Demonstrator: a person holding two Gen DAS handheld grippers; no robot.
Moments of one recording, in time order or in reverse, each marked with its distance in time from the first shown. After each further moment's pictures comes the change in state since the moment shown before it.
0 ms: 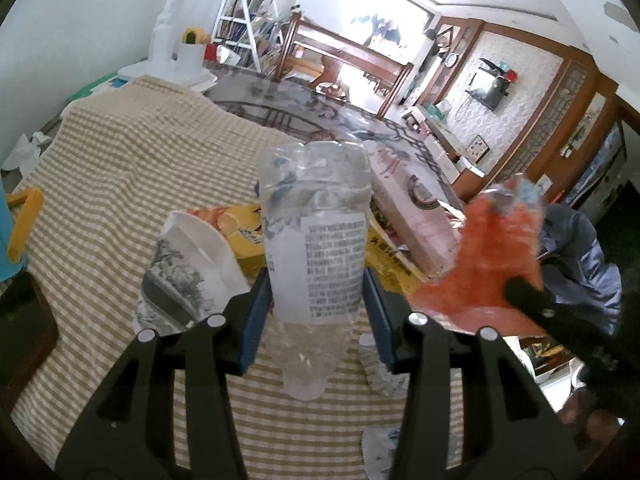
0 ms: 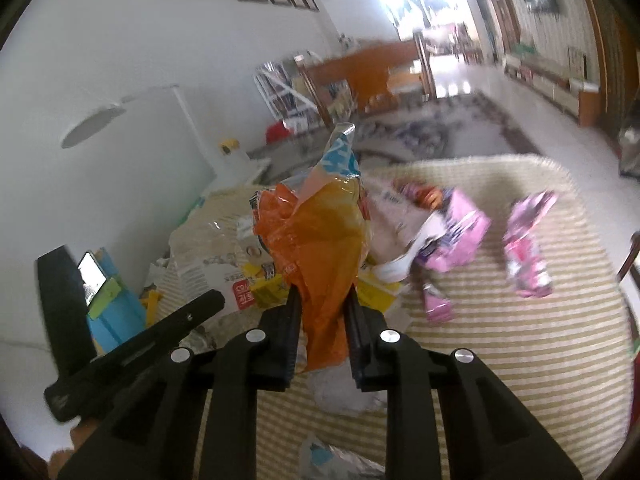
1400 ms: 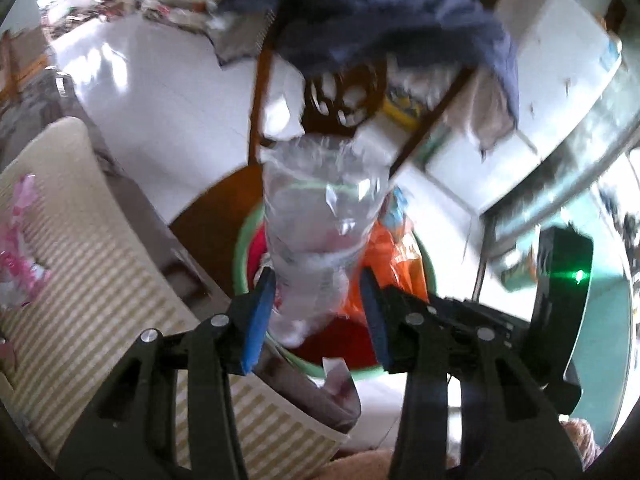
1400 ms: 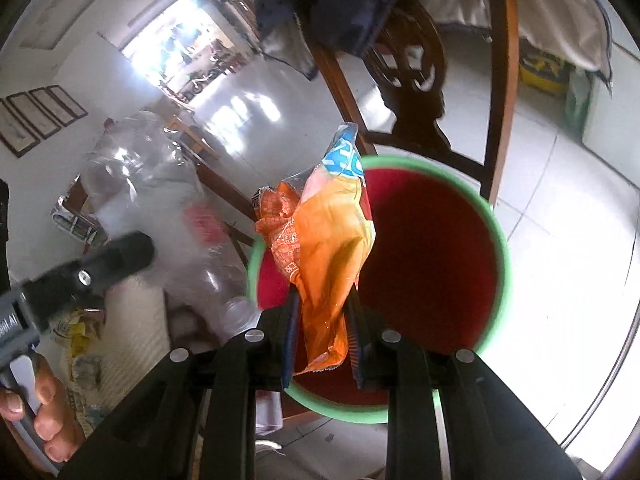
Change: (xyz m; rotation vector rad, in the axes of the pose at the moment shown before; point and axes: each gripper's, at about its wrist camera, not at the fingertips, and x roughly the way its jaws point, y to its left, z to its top) left arm 0.122 -0.409 -0.163 0.840 0.557 -0.478; right arm -0.189 -0.315 -0.181 0.716 -0.057 -0.480
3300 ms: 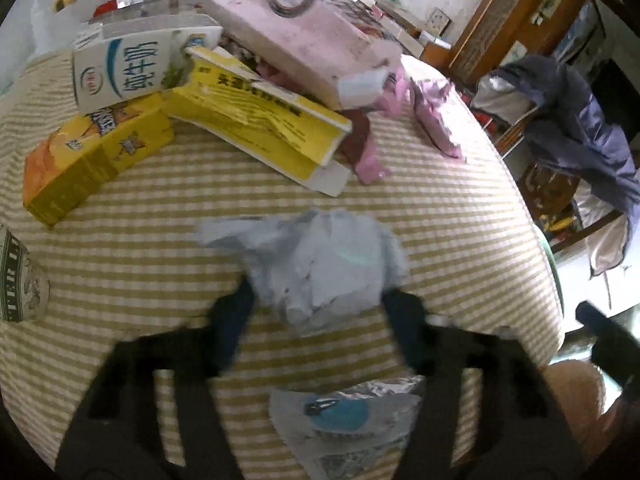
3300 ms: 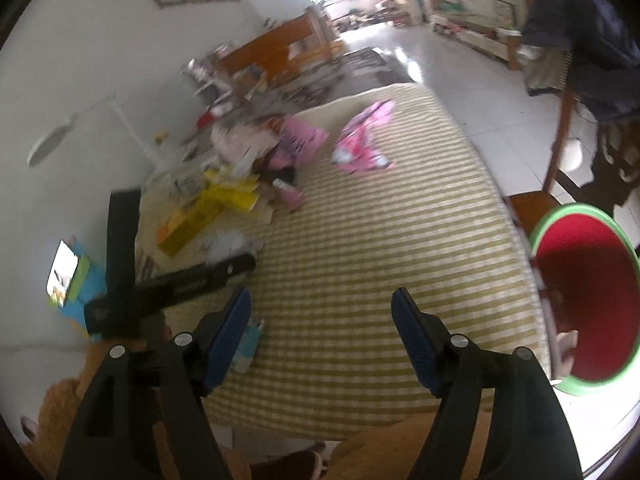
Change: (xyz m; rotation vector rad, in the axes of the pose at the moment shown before) left arm -0.139 0.238 -0.199 -0.654 -0.171 0.327; right arm -0.016 0.259 -0.098 -0.578 0.181 0.291
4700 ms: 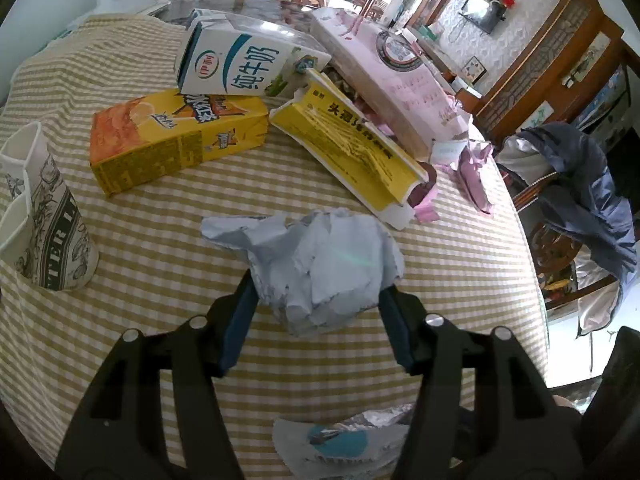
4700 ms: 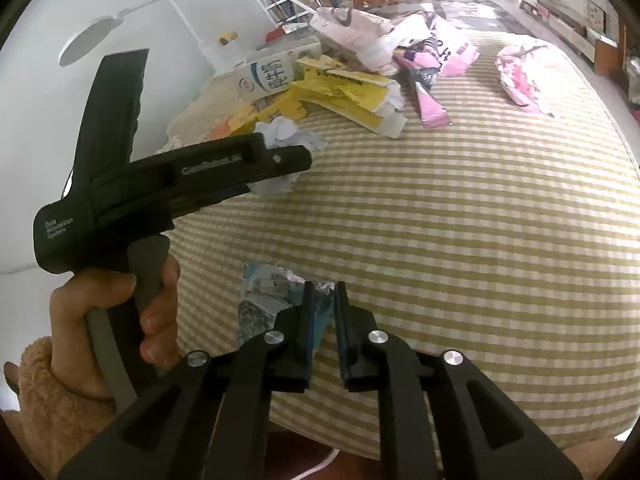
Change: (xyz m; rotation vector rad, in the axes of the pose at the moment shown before) left arm -0.033 0.053 -0.012 -0.189 -0.083 0.023; right arm 0.090 0.069 -0.023 -0.150 0.214 0.151
